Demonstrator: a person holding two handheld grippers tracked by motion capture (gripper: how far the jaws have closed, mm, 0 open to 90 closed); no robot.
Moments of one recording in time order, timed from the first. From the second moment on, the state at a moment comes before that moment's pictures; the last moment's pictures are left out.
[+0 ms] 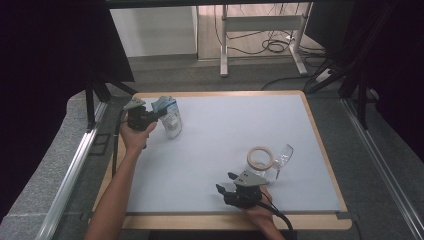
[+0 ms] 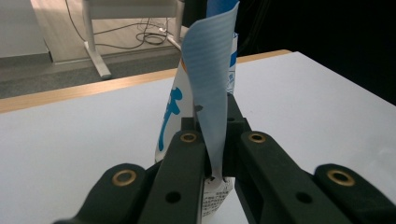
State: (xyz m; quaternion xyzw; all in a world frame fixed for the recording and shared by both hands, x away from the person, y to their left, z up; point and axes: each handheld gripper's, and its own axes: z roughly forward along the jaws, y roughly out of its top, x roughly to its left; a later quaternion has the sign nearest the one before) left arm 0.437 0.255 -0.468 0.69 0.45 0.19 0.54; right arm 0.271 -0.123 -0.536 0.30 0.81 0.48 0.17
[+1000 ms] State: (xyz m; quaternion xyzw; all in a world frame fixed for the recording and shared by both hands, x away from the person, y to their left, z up) left arm 0.417 0.247 -0.444 0.70 0.41 0.18 0.56; right arm 0.270 -0.119 -0.536 0.30 0.81 0.48 0.18
